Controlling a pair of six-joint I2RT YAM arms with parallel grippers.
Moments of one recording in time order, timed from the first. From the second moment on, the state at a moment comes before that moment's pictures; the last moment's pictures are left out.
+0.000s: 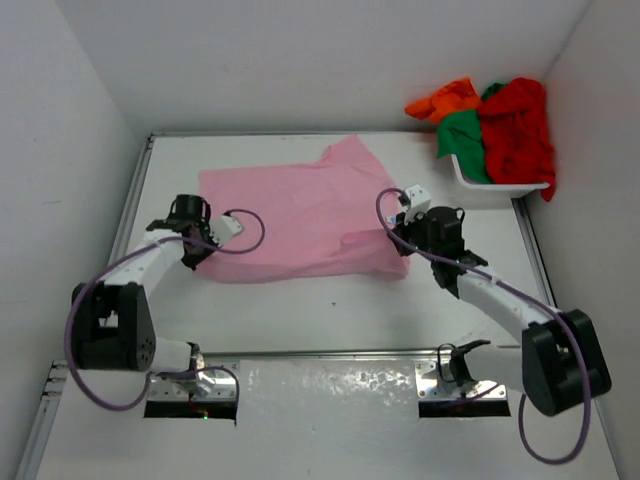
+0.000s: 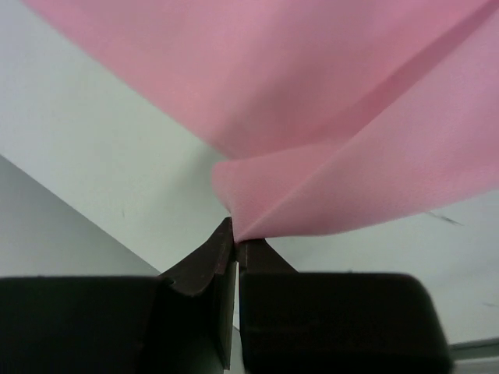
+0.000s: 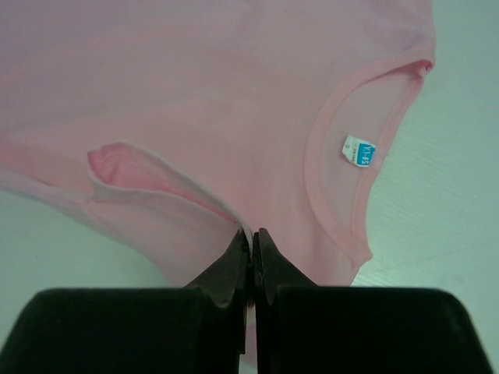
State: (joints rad) left arm -0.04 1.32 0.78 -0.64 -0.08 0.88; right arm 0.33 1.15 0.49 0.21 -0.18 0.01
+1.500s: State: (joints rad) left arm 0.06 1.85 1.17 -0.59 -0.22 0.49; right arm 0.28 1.96 1.17 0.11 -0.26 -0.25
